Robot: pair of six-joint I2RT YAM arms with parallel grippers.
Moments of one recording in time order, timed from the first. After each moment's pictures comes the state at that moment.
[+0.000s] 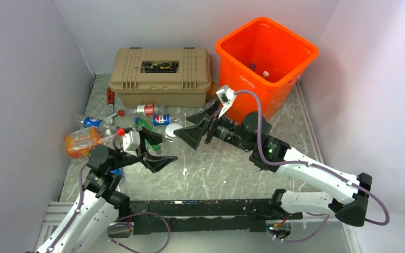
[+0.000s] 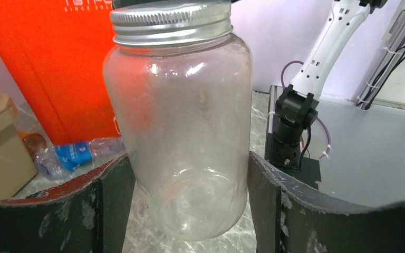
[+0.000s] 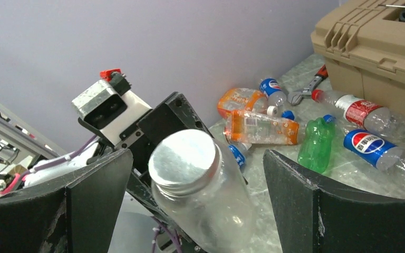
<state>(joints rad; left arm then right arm) -0.40 0.48 0.45 0.35 0.87 -0.28 1.04 1.07 1.05 0.16 -0.09 0.53</state>
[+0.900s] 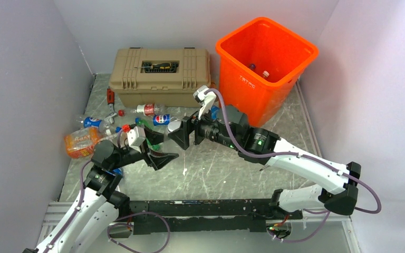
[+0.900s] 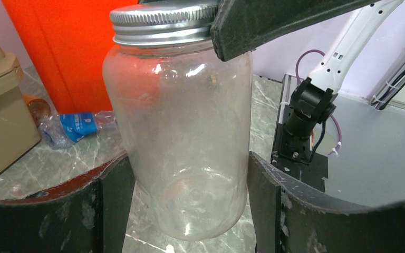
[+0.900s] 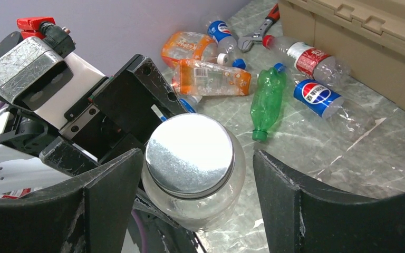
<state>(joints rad) -0.42 0.52 0.47 0.21 0.80 -0.23 1.11 1.24 1.30 -0.24 0.07 0.37</state>
